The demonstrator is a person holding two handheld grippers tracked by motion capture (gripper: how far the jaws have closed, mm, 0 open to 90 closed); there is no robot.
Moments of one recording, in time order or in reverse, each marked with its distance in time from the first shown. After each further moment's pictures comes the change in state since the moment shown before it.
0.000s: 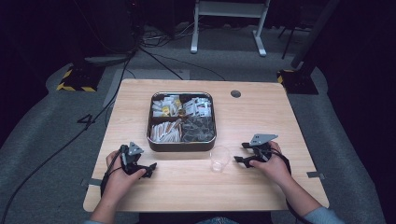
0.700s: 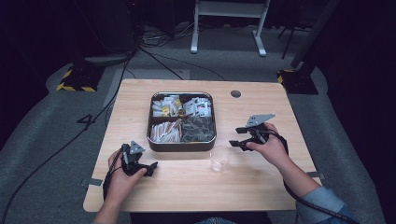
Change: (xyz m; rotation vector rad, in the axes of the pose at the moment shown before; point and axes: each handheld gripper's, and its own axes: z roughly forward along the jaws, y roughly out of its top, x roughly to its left) left arm -0.001 0.003 0.003 -0.002 0.001 -0.002; right arm -0.015 0.072 -0.014 -0.035 0.064 -0.027
